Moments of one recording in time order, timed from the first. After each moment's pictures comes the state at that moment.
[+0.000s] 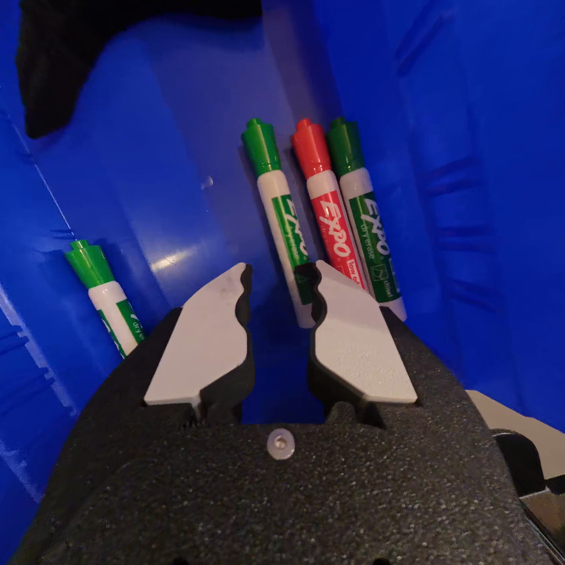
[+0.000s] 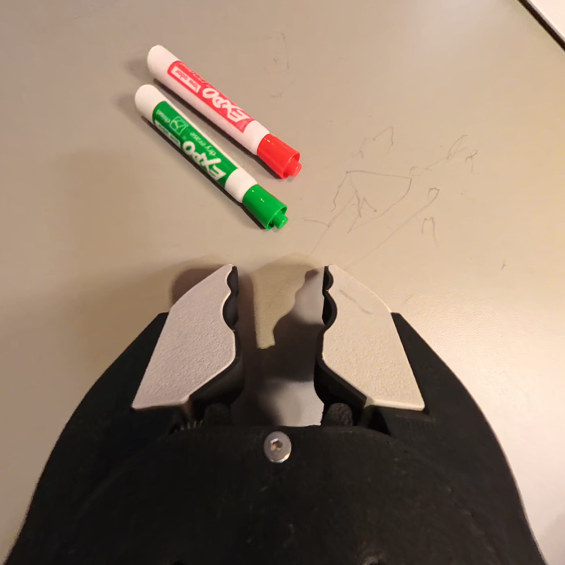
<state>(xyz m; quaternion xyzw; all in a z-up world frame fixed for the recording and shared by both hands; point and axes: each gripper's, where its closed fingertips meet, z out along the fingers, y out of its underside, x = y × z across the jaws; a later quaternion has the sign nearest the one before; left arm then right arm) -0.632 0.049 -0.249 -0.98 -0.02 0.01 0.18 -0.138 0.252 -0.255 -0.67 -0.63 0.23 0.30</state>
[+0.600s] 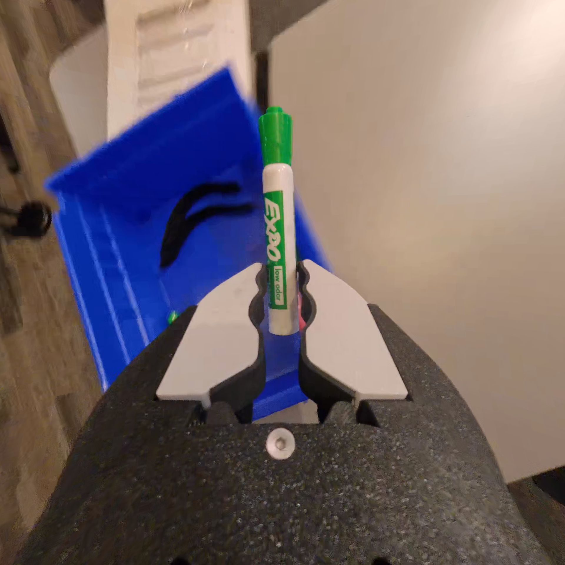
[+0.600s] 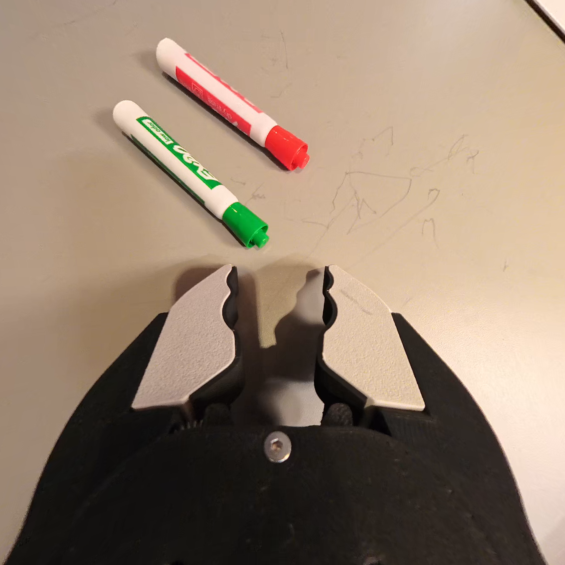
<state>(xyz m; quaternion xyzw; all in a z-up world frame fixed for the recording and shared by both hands) -0.589 0.088 -0.122 -0.94 0.05 0.08 0.32 -0.139 0.253 -0.256 -0.67 -0.63 0.23 0.30</state>
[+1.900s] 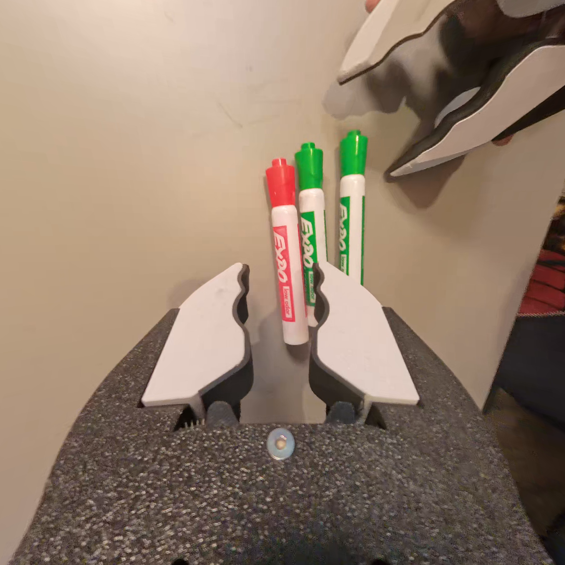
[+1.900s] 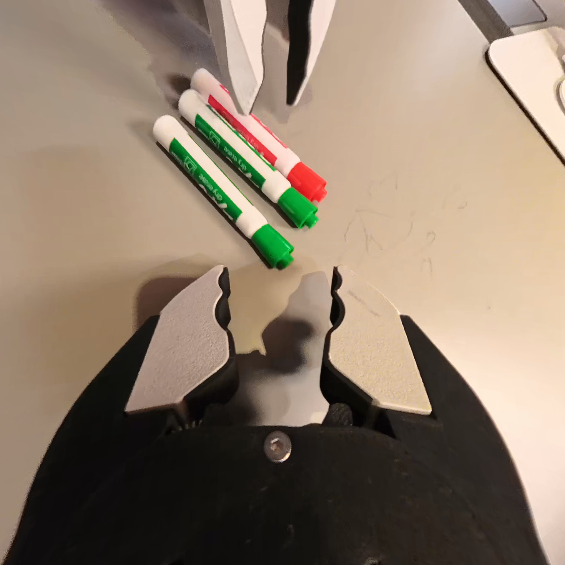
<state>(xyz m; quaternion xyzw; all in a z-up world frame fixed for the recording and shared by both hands) -0.254 0.232 -0.237 -0.89 0.40 -0.21 0.12 -0.157 0.242 -0.247 -0.63 -0.66 0.22 0.35</state>
